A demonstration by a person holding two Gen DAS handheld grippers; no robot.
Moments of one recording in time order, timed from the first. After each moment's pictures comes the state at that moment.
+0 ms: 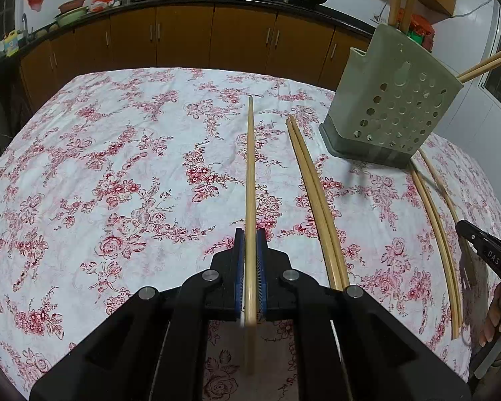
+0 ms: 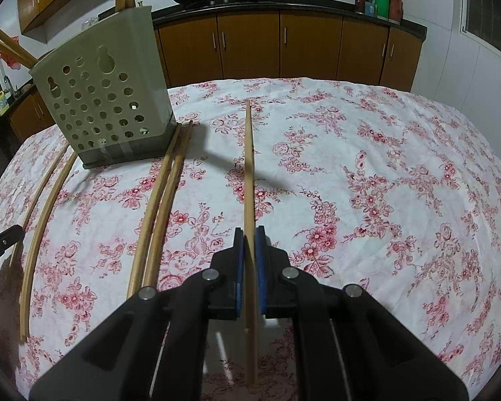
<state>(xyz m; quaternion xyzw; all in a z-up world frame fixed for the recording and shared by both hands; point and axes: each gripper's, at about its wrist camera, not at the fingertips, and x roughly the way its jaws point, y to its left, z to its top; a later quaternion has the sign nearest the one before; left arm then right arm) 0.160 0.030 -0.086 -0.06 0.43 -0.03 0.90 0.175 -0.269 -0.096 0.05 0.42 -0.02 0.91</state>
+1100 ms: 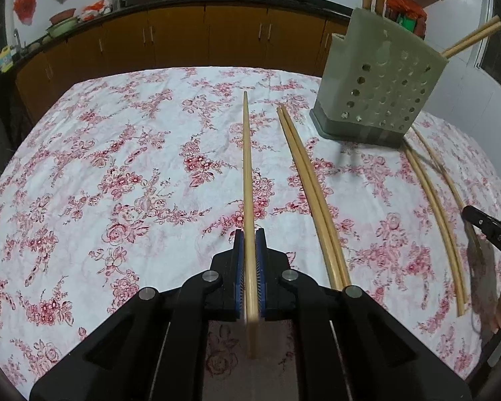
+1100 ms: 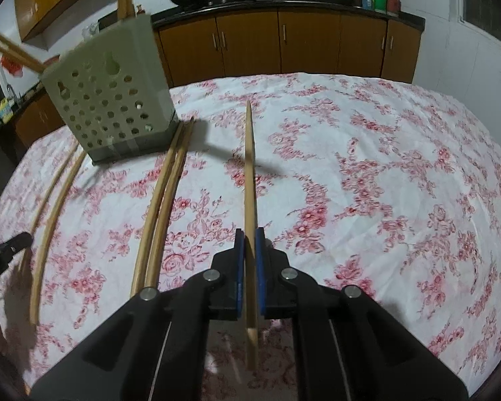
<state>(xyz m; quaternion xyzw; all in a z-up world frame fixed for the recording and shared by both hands) 0.145 0.026 -0.081 -0.03 0.44 -0.04 0.90 0.155 -0.280 -0.088 0.07 0.42 -0.01 0.91</state>
